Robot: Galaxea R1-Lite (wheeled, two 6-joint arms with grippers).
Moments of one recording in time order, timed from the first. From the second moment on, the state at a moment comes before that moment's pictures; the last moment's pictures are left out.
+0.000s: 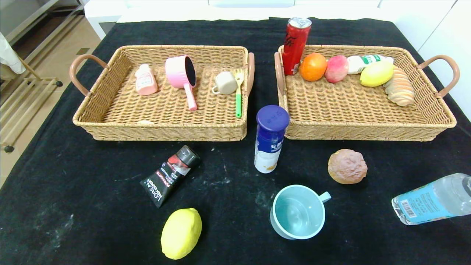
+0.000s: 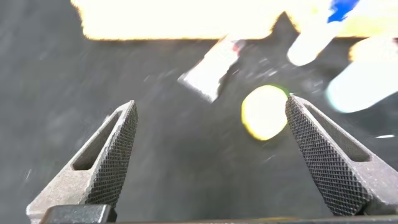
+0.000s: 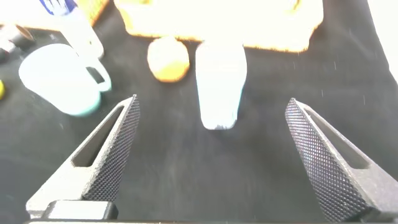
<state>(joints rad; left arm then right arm) -0.02 0.20 -0.32 -0.02 -0.22 -0.11 0.01 0.20 -0.38 0.06 0.19 0.02</state>
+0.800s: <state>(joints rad) -0.39 0.78 -0.64 -0.13 -0.38 -0.07 0.03 0.61 -0.66 0.00 0.50 -0.03</state>
